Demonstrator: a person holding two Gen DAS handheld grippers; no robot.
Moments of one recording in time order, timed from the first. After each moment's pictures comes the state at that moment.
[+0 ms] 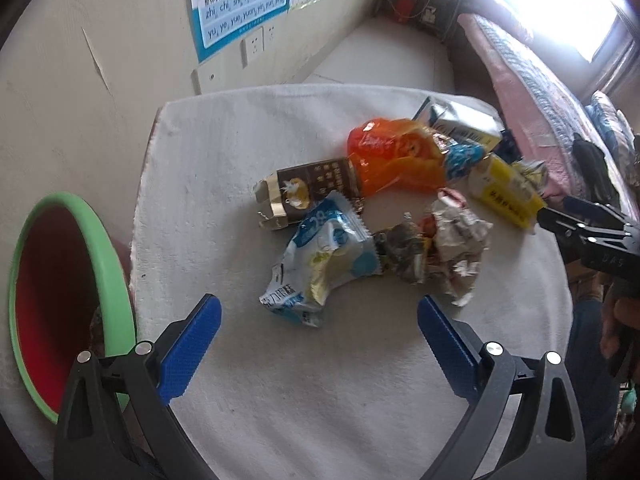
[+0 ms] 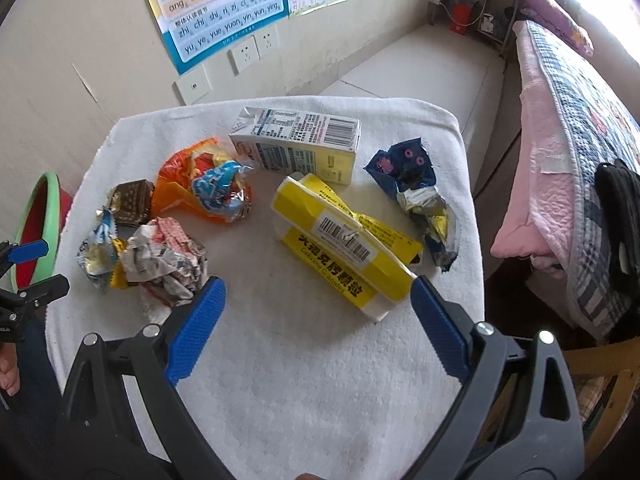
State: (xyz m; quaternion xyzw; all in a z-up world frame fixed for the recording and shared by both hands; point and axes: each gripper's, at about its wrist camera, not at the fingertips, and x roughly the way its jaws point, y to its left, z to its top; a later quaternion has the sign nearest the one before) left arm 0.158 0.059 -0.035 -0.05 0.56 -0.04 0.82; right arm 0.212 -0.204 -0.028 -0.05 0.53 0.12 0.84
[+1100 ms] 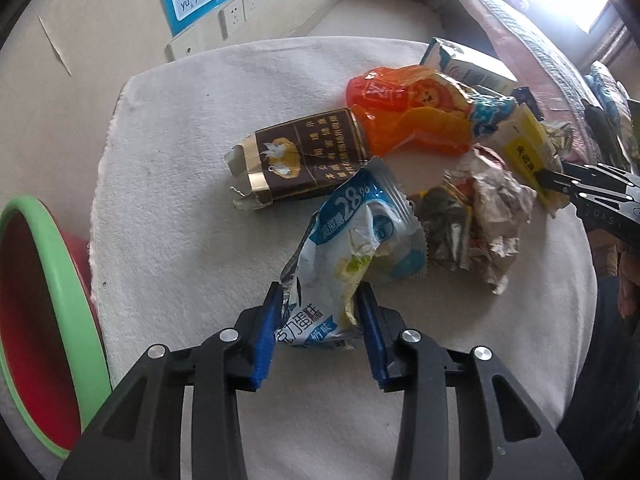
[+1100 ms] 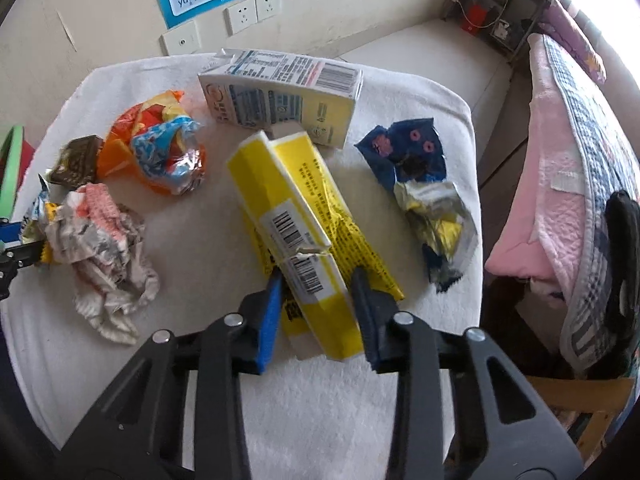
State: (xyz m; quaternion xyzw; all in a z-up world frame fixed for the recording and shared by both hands) left arm 0.171 0.049 -0.078 -0.02 0.60 -0.06 0.80; right arm 0.230 -0.203 -0.068 -0.12 0.55 0.12 0.82
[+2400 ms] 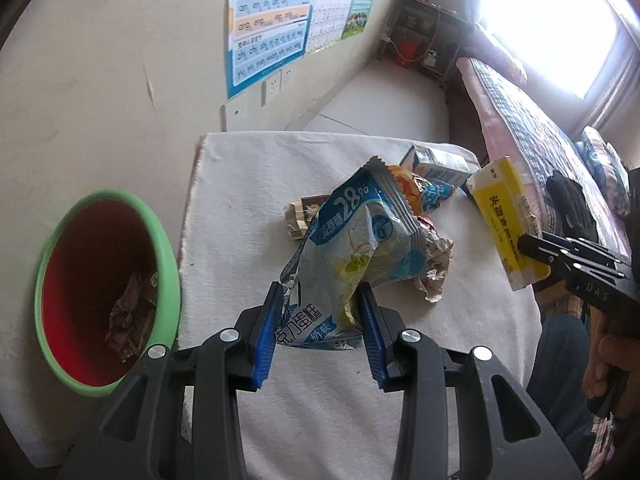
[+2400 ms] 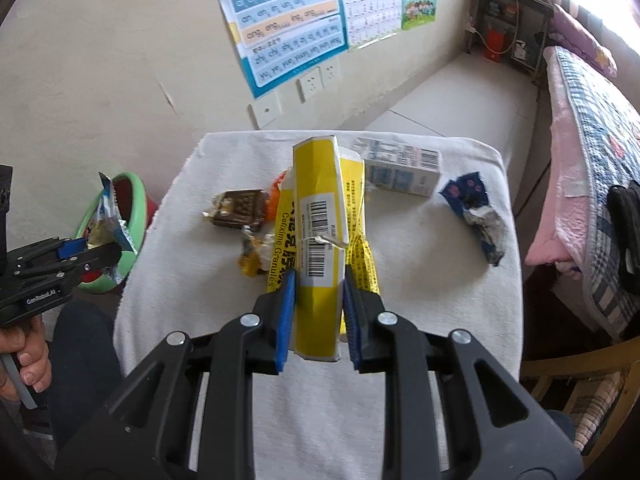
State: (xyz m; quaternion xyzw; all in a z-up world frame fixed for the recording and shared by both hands) left arm 0.097 0.087 0.030 -0.09 0.50 -0.03 0.86; right arm 0.147 -0.152 0.039 -0.02 0.48 0.20 0.85
